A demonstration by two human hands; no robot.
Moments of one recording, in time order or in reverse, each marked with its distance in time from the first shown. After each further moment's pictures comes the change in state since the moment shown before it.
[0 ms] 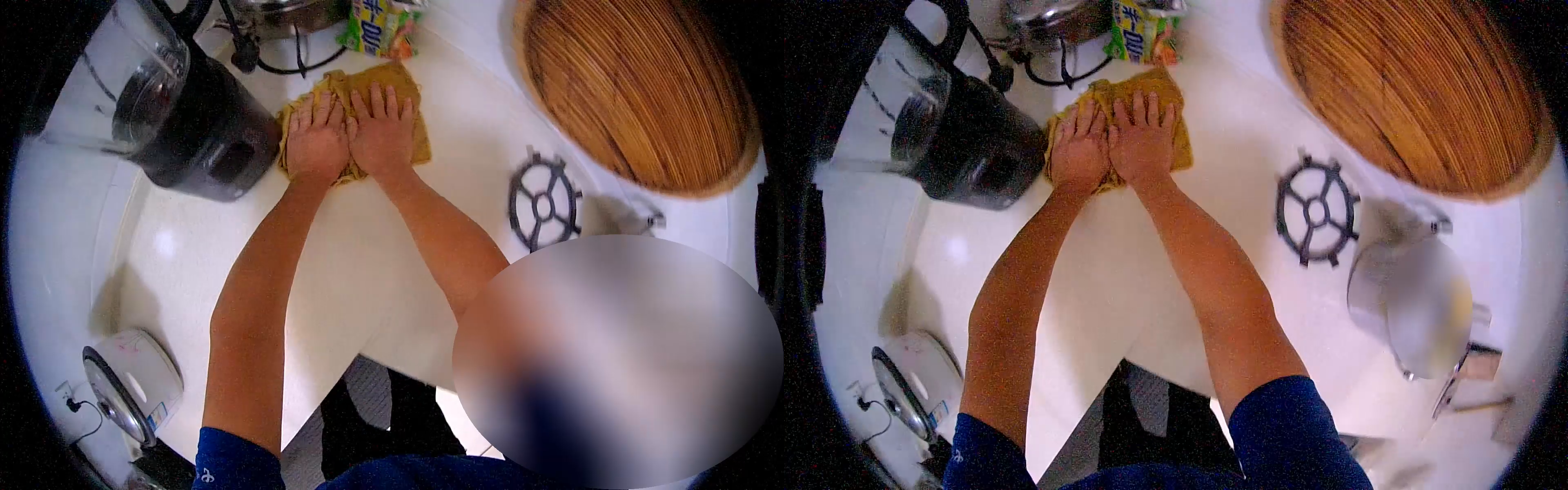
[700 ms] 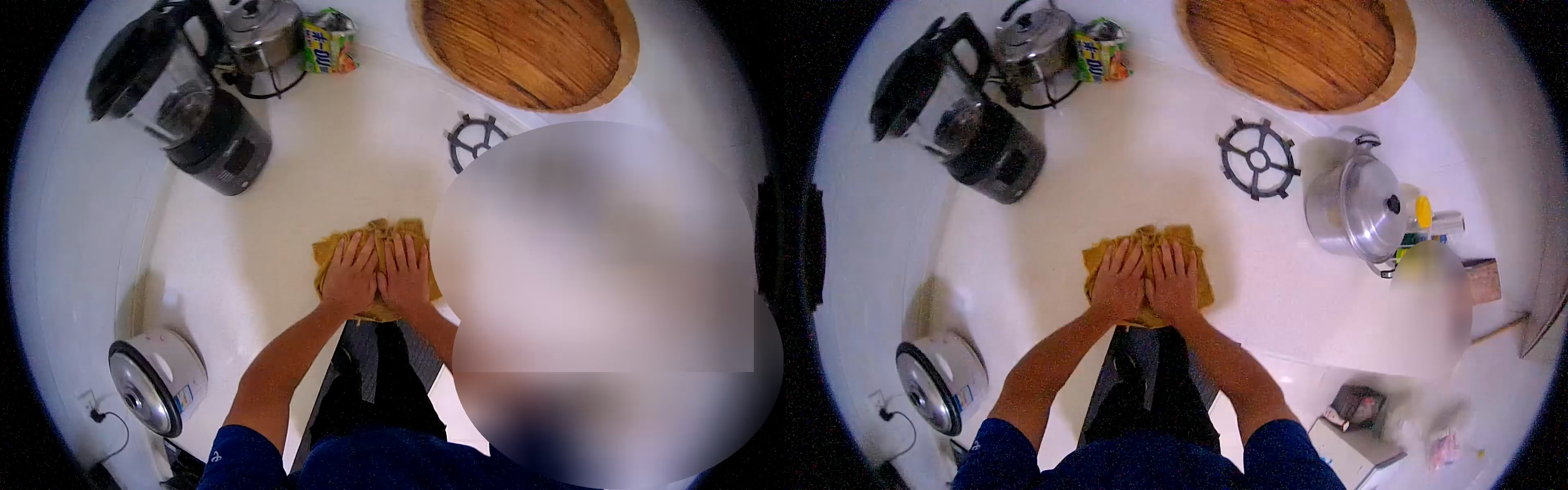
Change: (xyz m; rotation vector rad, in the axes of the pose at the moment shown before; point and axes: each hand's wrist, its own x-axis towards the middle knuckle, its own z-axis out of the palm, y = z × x) left_hand -0.264 0.077 -0.129 -0.302 -0.383 0.537; right_hand -0.353 -0.025 -0.095 0.065 -0.213 0.170
